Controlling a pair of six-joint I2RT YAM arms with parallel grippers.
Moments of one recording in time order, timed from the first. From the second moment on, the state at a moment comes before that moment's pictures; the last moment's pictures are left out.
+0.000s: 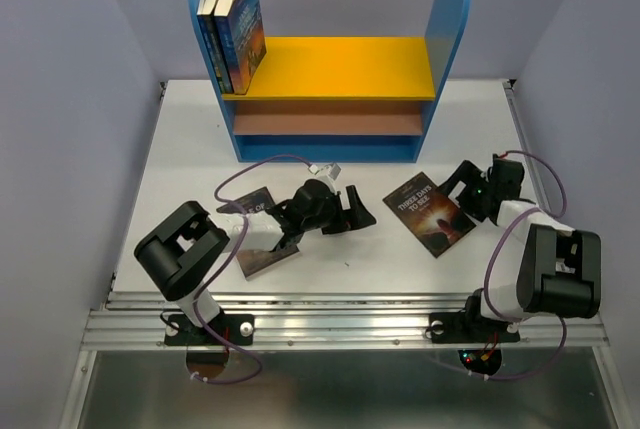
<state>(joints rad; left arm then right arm) -0.84 1.61 0.69 0.41 0.16 -0.93 -0.20 1.42 0.62 -0.02 -0.30 0.50</state>
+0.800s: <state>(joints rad) -0.86 1.85 0.94 0.28 0.11 -0.94 0.07 1.25 0.49 -0.06 -0.35 0.70</state>
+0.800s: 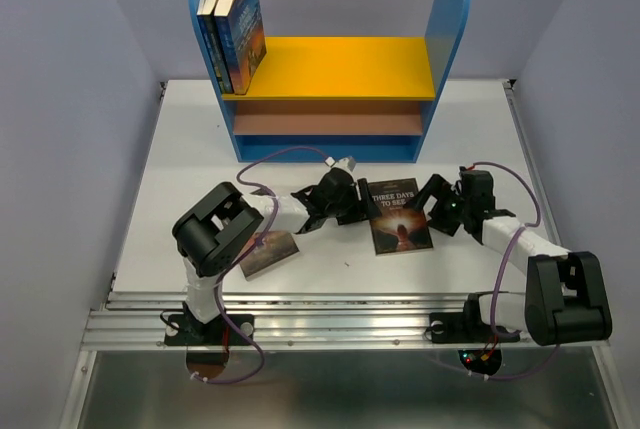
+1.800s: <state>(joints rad) -0.86 1.89 1.02 0.11 0.06 -0.92 0.09 1.20 0.52 -0.03 -0.54 0.74</state>
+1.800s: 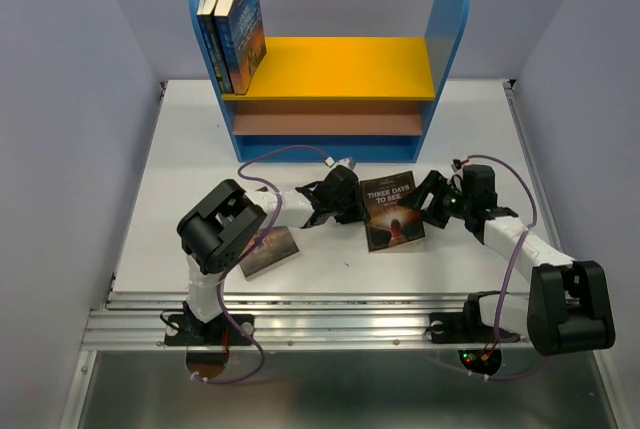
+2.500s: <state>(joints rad) -0.86 1.89 1.03 0.10 0.06 -0.92 0.09 1.23 0.55 -0.13 -0.55 0.63</state>
